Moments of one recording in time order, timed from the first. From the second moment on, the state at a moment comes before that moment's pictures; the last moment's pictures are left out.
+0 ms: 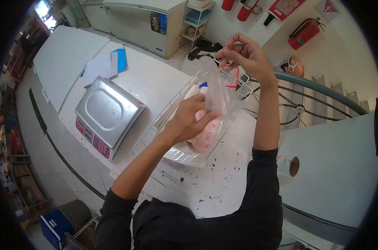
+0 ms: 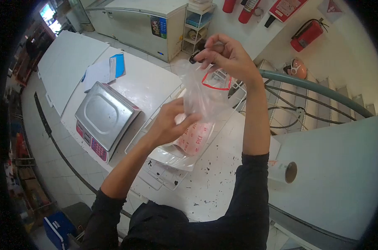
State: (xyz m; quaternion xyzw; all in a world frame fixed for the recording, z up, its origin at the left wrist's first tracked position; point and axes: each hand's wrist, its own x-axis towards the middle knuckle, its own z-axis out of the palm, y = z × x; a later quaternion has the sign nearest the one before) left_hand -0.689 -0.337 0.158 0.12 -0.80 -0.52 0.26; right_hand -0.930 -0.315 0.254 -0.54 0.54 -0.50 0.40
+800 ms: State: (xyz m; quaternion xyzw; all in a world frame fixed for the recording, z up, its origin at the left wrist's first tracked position) left_hand -0.589 -0.291 0.112 0.31 -0.57 -0.73 0.22; right_hand -1.065 -0.317 0.146 -0.57 0.79 -0.13 0.20
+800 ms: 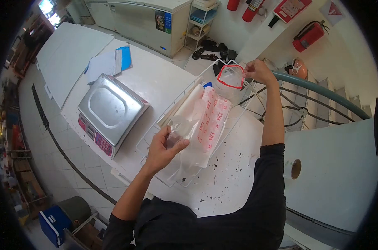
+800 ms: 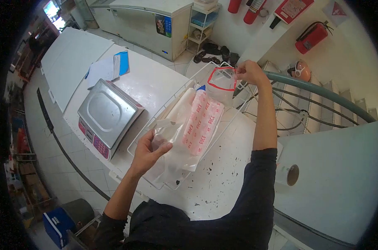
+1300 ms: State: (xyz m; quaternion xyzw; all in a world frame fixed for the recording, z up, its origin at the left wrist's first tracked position) left_hand -0.558 -0.294 0.124 0.35 -0.71 -0.51 0.33; right_hand -0.887 -0.295 0.270 -0.71 0.54 -0.32 0.32
